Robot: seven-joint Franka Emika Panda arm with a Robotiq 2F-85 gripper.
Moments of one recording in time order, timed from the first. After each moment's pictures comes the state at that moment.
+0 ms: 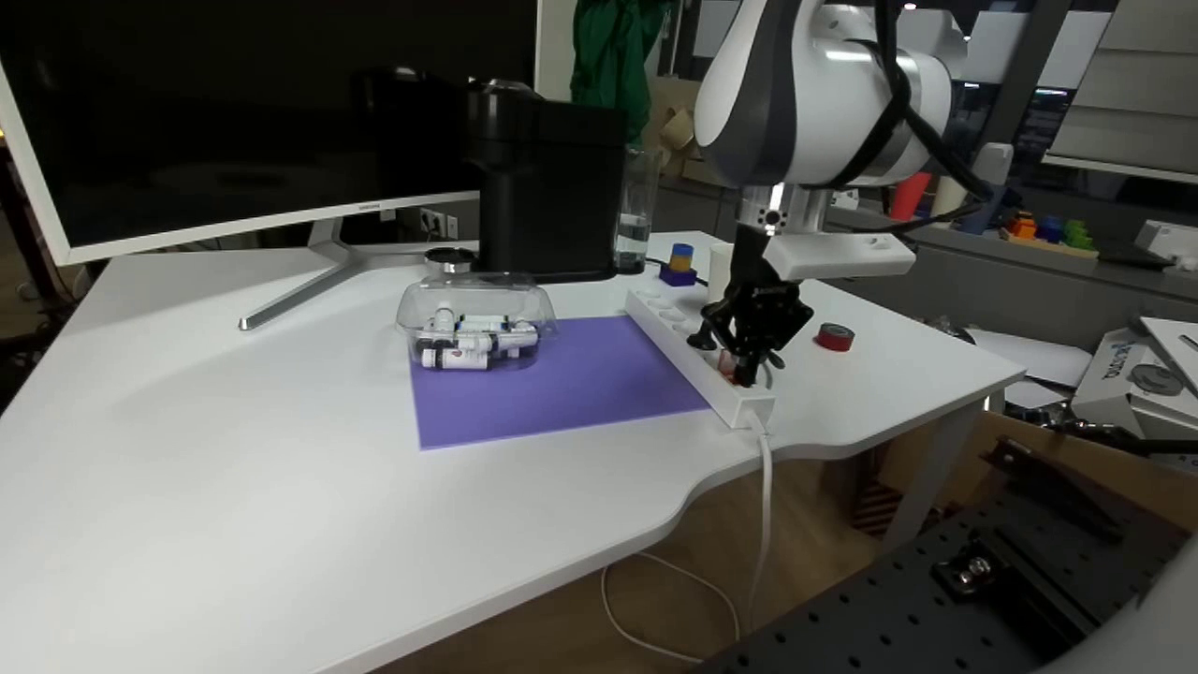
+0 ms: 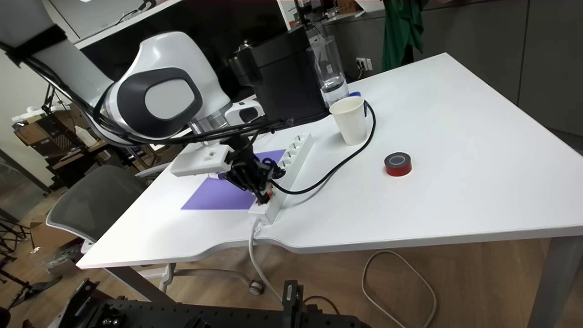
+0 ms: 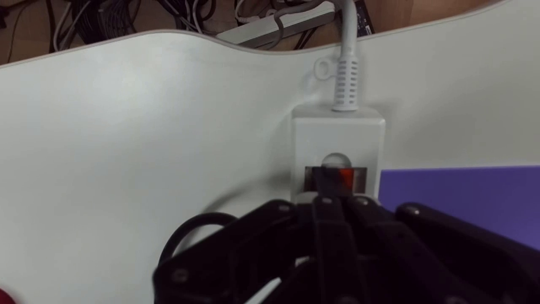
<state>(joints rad) -0.20 0.29 -0.11 -2.64 0.00 2.92 -0.14</state>
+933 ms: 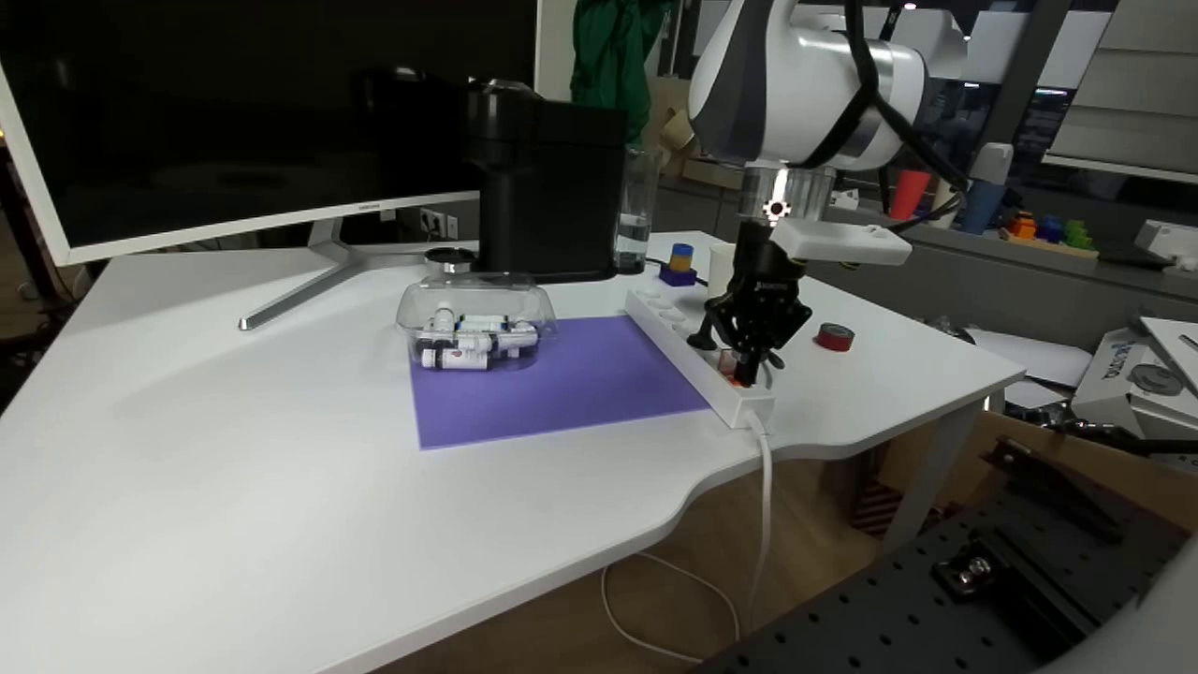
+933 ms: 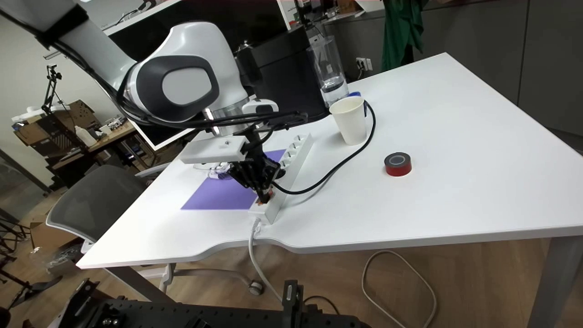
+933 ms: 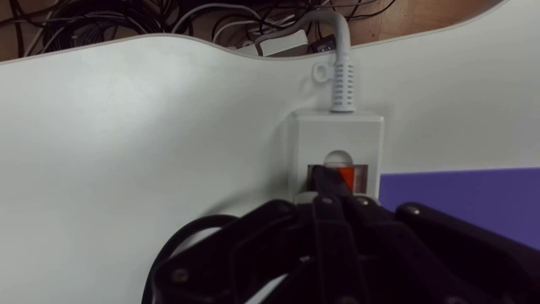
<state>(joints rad) -0.30 0.32 -0.04 -2.54 0.12 2.73 -0.30</state>
